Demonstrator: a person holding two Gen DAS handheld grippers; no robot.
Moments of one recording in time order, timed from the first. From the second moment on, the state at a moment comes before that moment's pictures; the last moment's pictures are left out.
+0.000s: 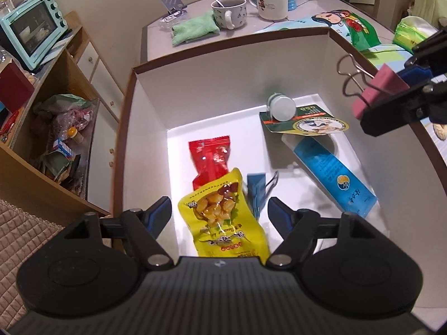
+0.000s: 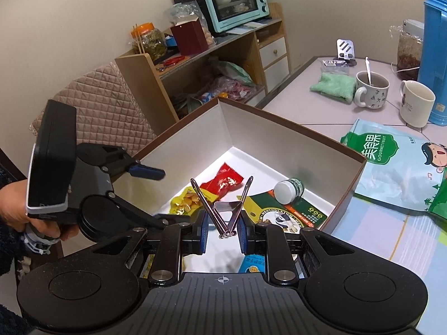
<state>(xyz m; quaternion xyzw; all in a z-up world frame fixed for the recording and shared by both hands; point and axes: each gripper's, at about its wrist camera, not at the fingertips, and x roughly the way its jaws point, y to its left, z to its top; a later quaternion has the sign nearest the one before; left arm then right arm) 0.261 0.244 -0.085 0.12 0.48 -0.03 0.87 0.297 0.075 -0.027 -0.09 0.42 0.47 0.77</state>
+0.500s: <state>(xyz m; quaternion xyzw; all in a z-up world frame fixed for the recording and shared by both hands) 0.245 0.254 -0.062 0.10 0.47 -0.04 0.88 0.277 0.103 -0.043 -0.21 0.40 0.51 0.73</state>
